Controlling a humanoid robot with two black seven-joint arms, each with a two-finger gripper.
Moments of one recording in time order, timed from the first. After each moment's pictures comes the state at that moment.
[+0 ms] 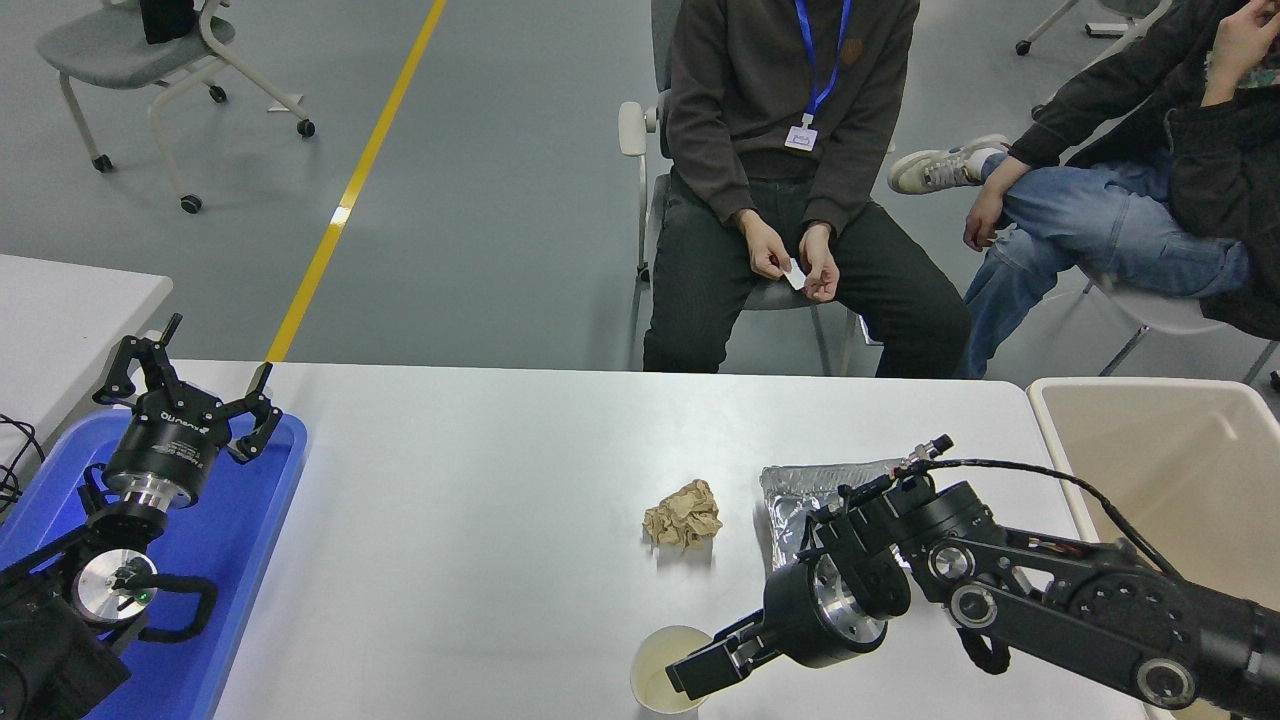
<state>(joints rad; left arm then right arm) -0.56 0.46 -0.57 -0.39 -0.24 -0.70 -0.60 0.72 -0.38 0.40 1.60 -1.42 0.73 -0.38</state>
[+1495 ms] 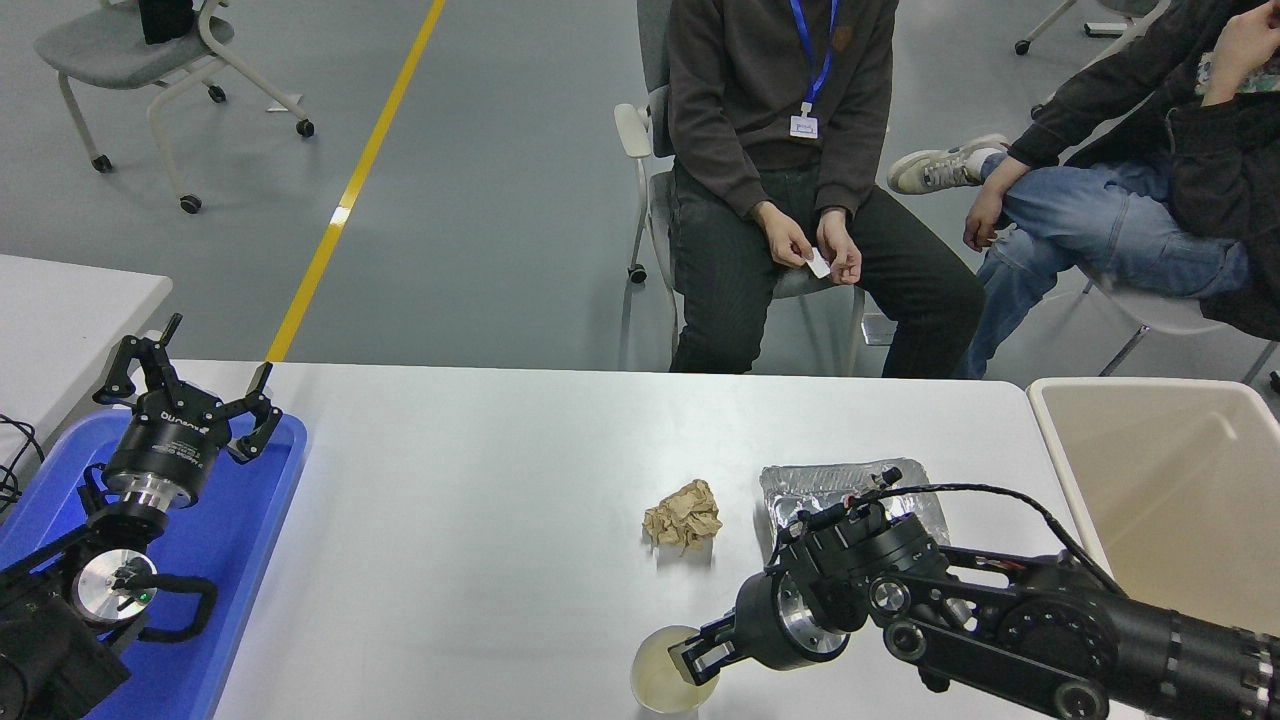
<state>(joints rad) -0.56 0.46 -0.57 -0.39 -0.24 -0.70 -0.60 0.74 -0.29 0.30 1.49 -1.54 0.63 -0.37</state>
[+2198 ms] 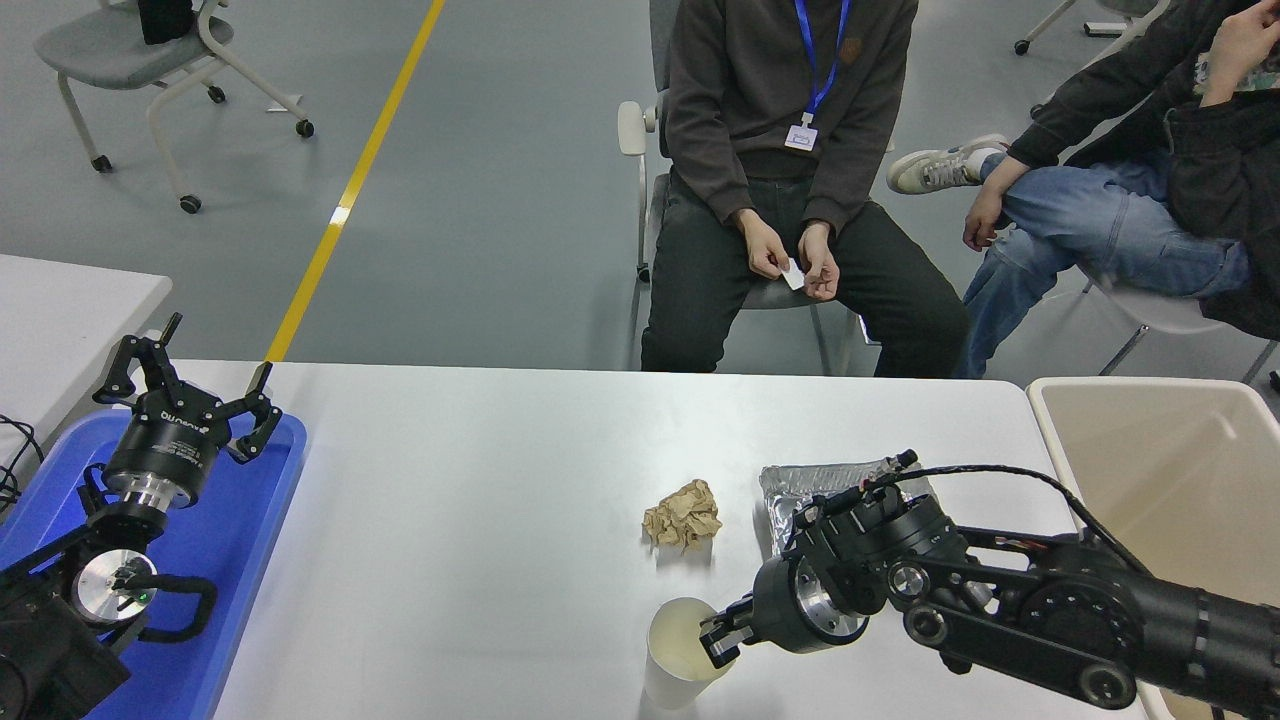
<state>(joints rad) -0.56 0.46 -0.57 -0.39 -0.24 -0.70 -0.60 0.86 -0.39 0.28 1.58 -1.45 0.66 -0.38</state>
